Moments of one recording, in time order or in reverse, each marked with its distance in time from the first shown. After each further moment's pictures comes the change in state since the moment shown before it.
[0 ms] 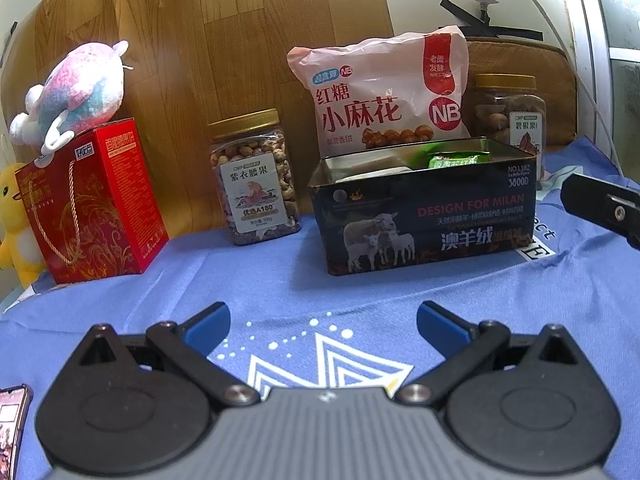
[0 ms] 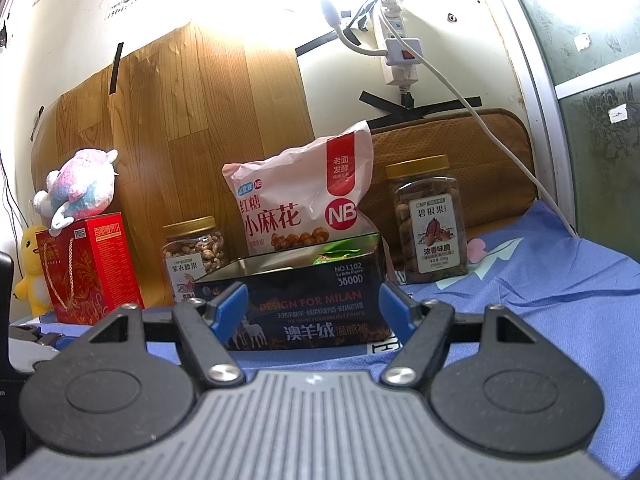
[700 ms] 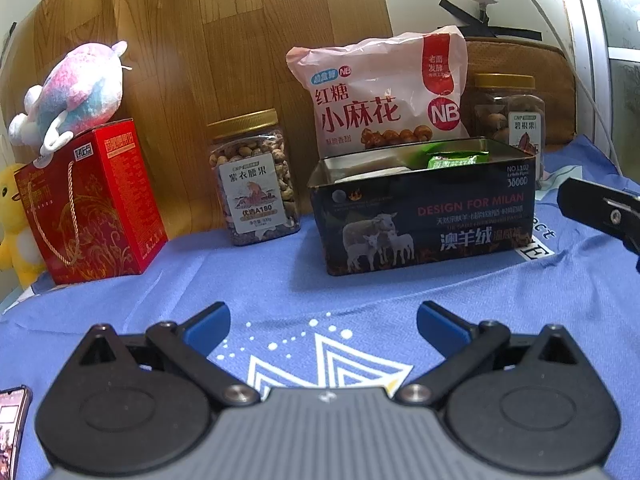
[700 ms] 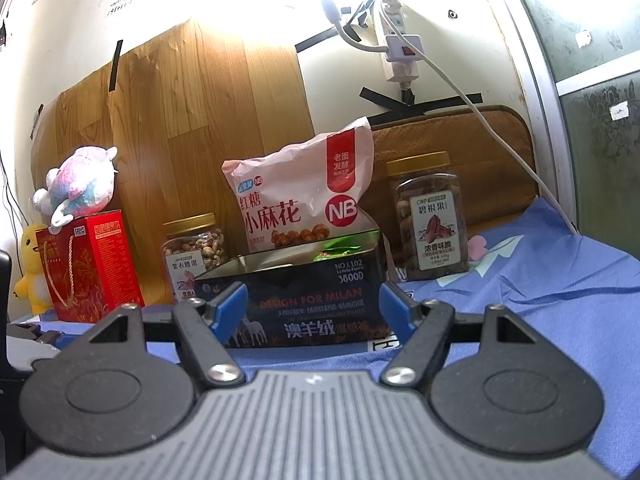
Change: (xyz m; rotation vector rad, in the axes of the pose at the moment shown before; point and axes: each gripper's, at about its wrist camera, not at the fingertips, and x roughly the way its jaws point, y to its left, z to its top) left arm -0.001 0.002 0.001 0.001 -0.008 -0.004; right arm 0.000 0.000 0.000 0.003 0.005 -0.004
